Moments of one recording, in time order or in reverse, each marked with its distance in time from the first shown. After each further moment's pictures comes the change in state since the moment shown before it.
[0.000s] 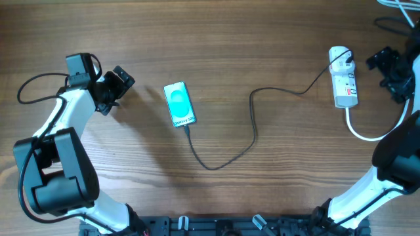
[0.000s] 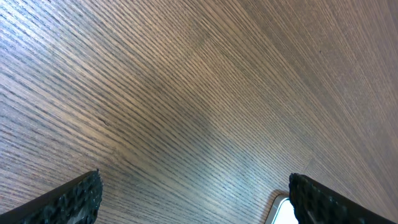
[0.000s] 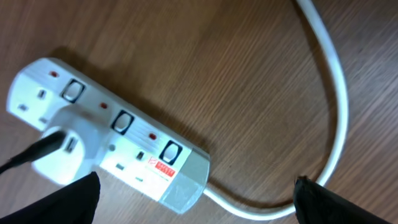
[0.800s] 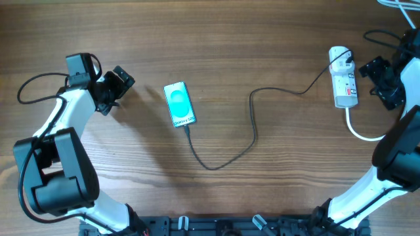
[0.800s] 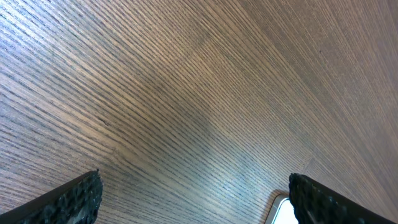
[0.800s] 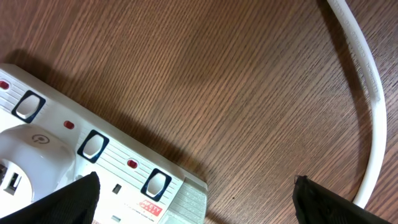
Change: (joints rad) left arm 0.000 0.000 0.000 0.000 0.000 0.000; right arm 0.000 0.002 -0.166 0.196 0.019 -0.001
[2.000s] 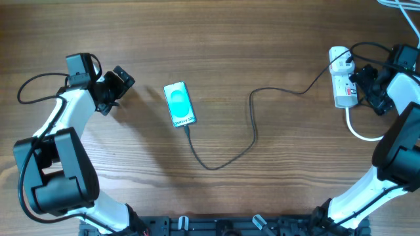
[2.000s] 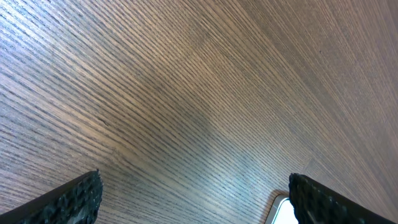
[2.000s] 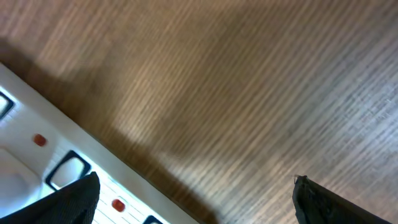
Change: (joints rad) left arm 0.000 0.000 0.000 0.000 0.000 0.000; right arm 0.000 0.000 -0.232 0.349 -0.043 -0.061
